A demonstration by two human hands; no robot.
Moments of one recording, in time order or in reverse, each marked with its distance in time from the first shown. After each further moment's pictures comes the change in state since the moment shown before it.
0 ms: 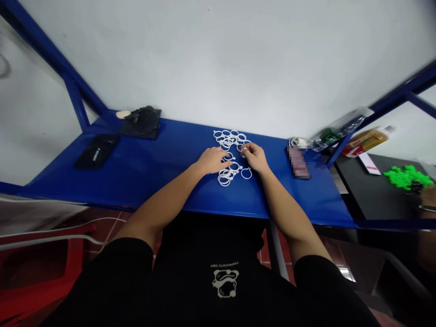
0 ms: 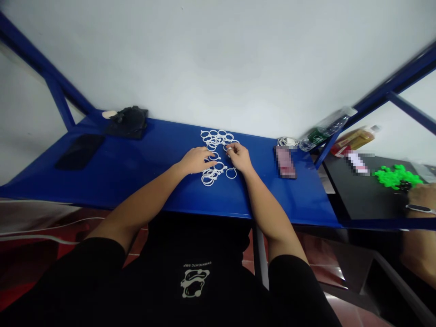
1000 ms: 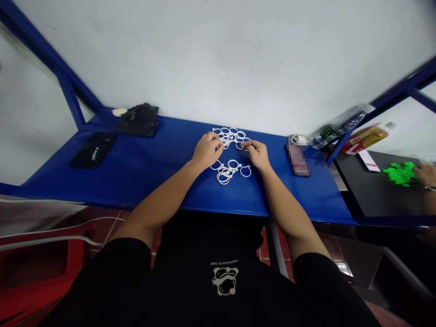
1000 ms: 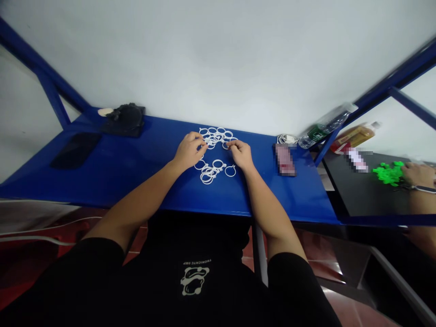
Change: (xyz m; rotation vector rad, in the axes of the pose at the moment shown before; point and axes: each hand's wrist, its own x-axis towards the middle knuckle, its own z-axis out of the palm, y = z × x) left_hand -0.002 0.002 -0.015 -0.065 0.380 -0.031; right_hand 0.002 0.001 -0.006 0.028 0.076 -0.016
